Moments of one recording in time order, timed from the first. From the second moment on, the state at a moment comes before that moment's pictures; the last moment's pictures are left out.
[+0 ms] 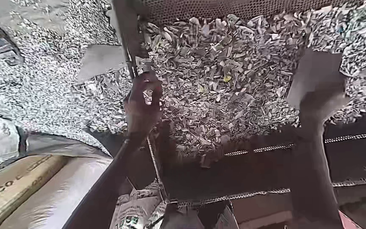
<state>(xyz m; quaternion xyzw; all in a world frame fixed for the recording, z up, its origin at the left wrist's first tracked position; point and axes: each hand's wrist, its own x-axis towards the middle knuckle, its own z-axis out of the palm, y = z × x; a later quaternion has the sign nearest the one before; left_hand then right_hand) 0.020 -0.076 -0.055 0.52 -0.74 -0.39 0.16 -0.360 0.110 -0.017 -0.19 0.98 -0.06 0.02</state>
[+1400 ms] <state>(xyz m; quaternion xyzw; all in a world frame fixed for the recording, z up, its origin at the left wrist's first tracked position) 0.029 -0.066 -0.052 0.55 -0.66 -0.48 0.17 -0.117 0.153 -0.049 -0.27 0.87 -0.14 0.40</state>
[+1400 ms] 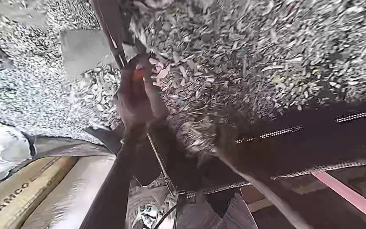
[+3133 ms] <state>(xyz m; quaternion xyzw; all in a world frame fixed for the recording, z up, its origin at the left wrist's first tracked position) -0.016 -0.053 -0.049 0.61 -0.76 -0.22 0.08 -0.677 0.197 0.021 -0.13 0.99 -0.01 0.00</state>
